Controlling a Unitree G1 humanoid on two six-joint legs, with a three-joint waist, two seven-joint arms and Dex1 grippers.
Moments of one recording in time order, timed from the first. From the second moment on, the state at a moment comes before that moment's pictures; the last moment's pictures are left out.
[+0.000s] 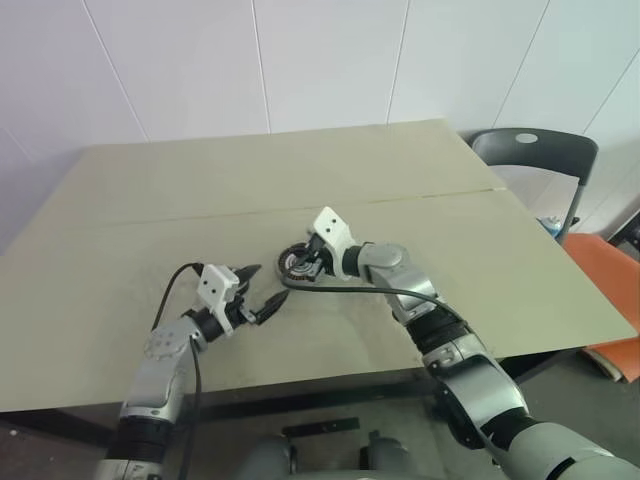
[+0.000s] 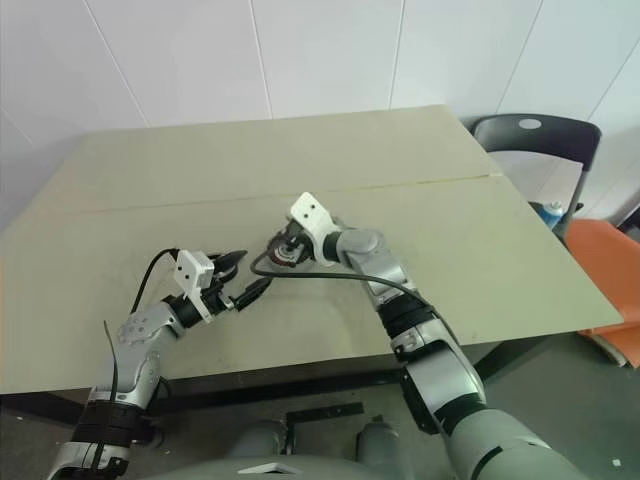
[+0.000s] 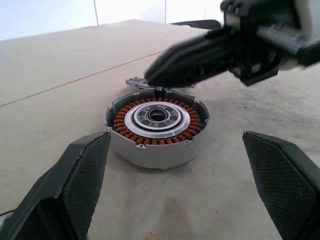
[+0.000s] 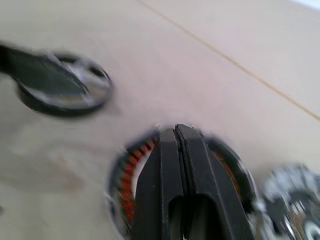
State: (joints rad) left arm -0.09 0.34 0.02 0.08 -0.32 0.01 -0.76; right arm -0.74 -0.13 0.29 0.52 -0.02 0.28 0.71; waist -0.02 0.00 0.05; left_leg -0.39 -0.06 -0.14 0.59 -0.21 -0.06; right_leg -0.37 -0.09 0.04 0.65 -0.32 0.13
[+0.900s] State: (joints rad) left arm -0.09 0.34 0.02 0.10 -0.31 0.01 -0.77; right arm -0.68 -0.23 0.44 0.35 -0.10 0.31 0.98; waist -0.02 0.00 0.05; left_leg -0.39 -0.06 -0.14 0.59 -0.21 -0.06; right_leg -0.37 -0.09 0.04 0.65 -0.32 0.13
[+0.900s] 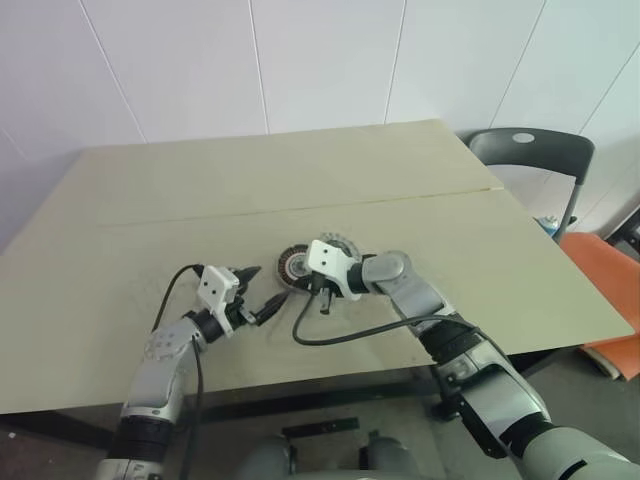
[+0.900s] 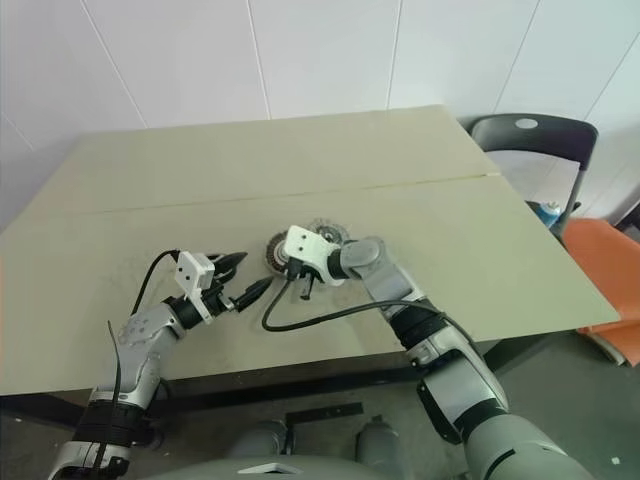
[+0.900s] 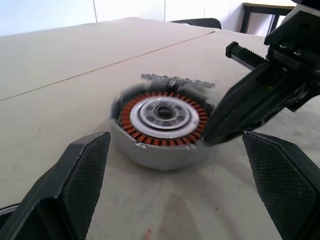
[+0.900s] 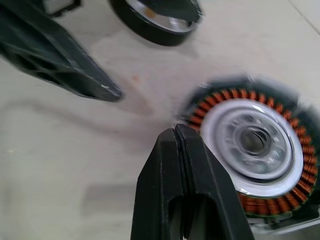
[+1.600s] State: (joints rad) left arm -0.10 0.34 0.01 0.11 -0.31 0.01 -0.78; right arm -0.68 -0.28 0.37 0.23 0.06 0.44 1.08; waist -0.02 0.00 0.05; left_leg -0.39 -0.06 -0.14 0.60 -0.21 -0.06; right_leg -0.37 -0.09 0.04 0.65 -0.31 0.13
